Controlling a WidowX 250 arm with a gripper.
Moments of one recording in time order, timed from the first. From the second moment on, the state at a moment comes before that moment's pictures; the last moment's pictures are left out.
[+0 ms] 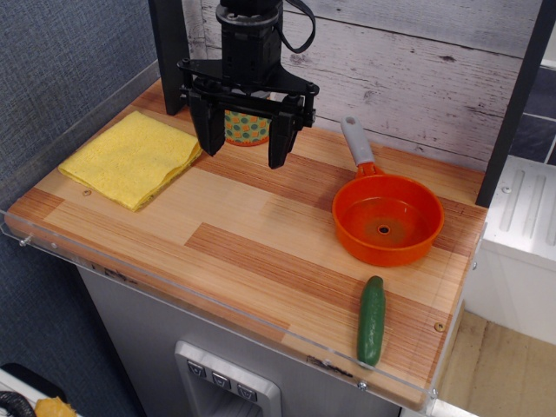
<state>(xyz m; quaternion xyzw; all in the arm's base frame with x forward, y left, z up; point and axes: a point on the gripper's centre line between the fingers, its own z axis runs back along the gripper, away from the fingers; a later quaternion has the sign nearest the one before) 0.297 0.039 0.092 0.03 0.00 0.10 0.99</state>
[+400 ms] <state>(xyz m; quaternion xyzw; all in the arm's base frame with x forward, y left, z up) 0.296 0.040 0.083 0.03 0.01 0.10 0.99</state>
